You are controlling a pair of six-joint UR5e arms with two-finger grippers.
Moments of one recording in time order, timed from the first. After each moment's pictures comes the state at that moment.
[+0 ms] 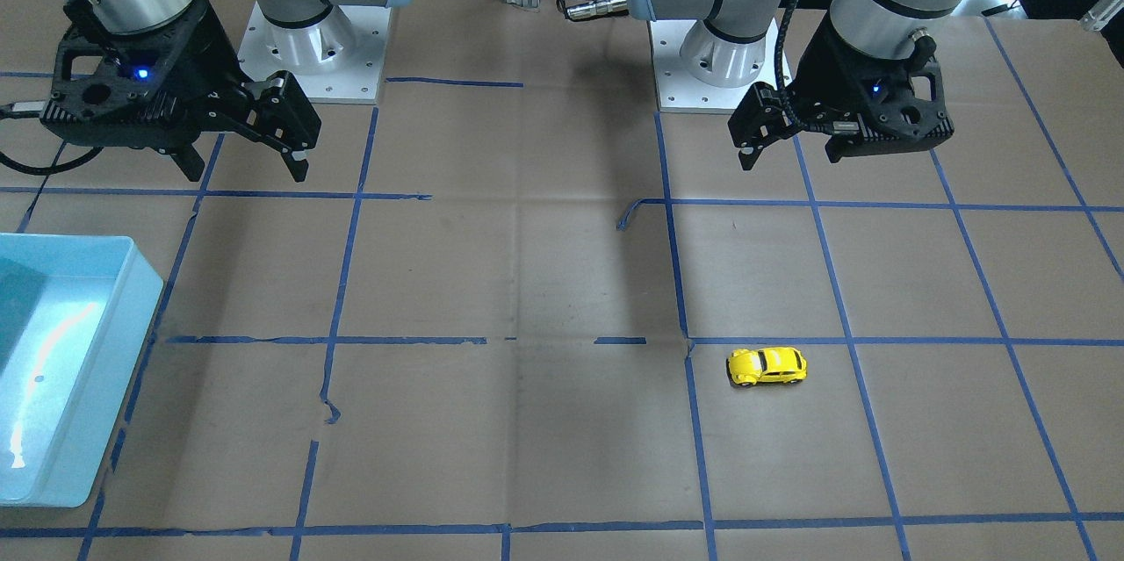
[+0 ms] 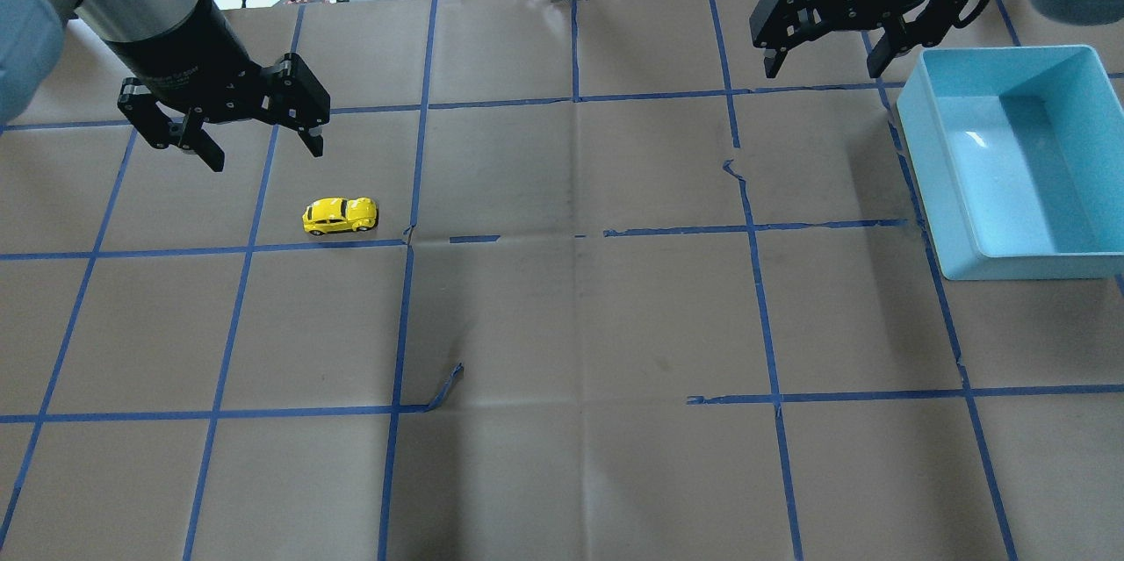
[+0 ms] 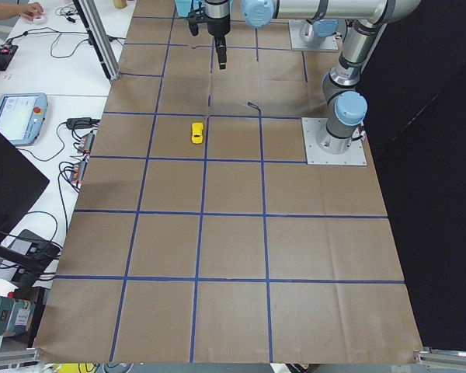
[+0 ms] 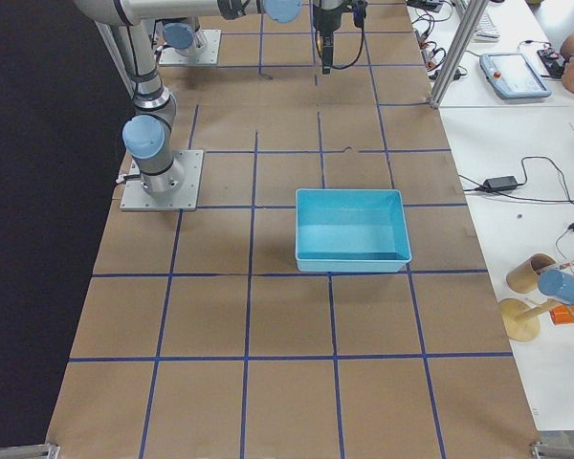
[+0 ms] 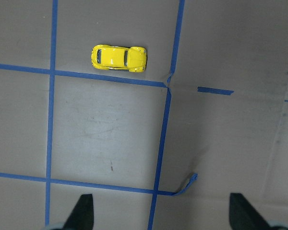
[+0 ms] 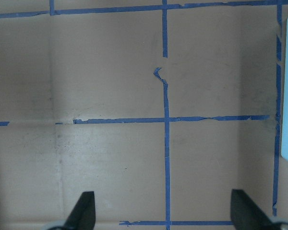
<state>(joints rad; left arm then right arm) -1.51 -1.58 -1.55 -1.63 1.57 -0.06 1.57 -1.51 1.46 -1.59 -1.52 0.02</state>
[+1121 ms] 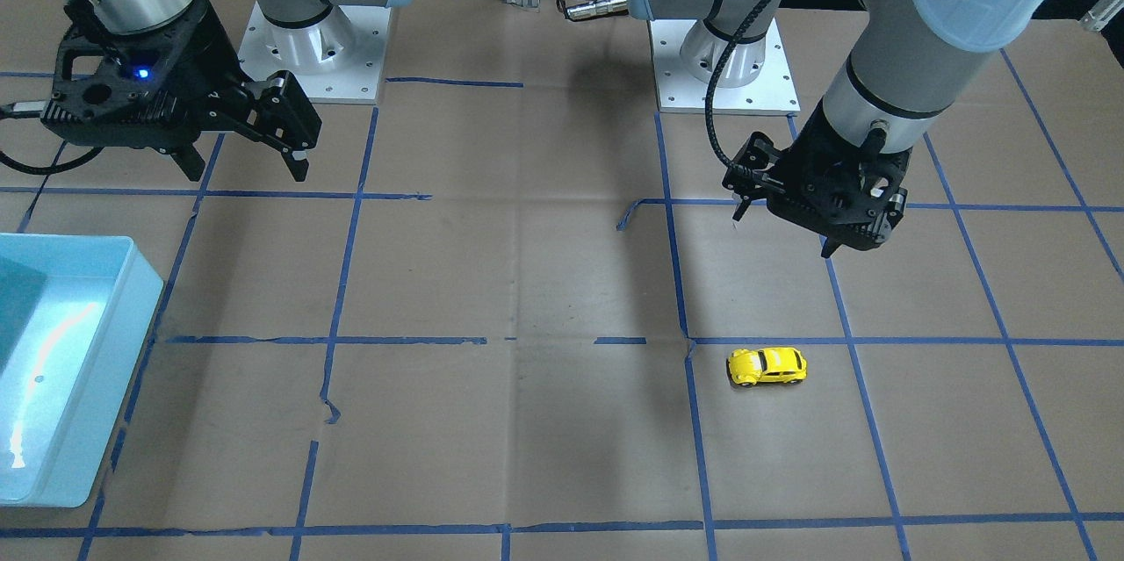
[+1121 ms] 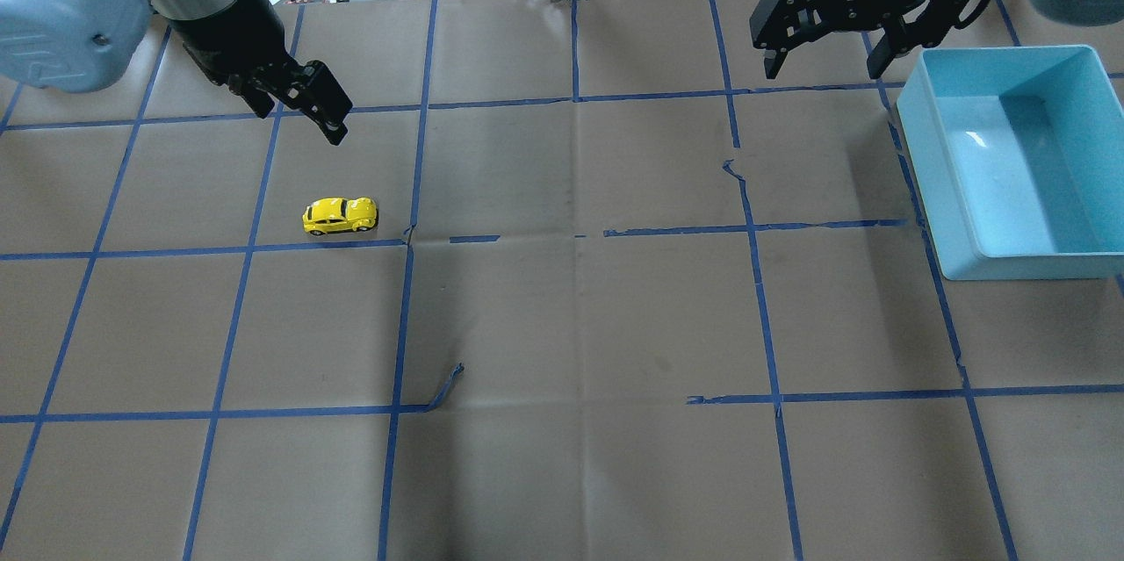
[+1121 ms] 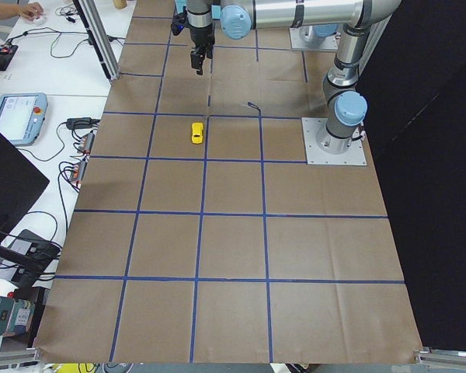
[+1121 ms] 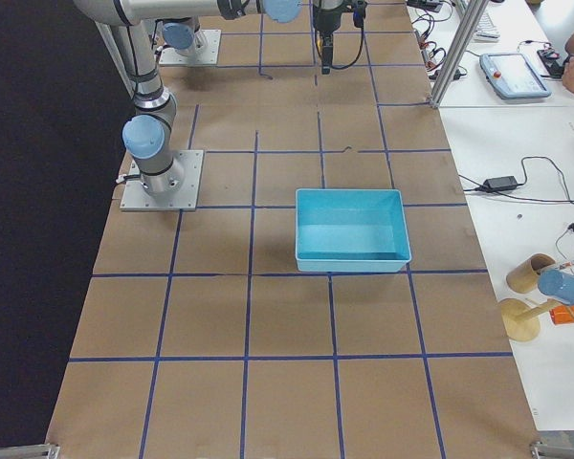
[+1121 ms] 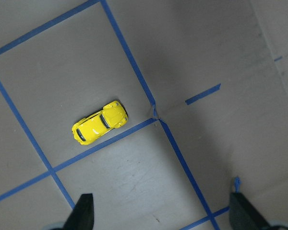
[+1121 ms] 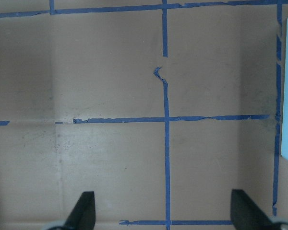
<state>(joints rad) -1.52 -1.71 -1.52 -1.50 1.56 0.61 1.57 -1.51 1.46 -1.59 -1.52 0.02</state>
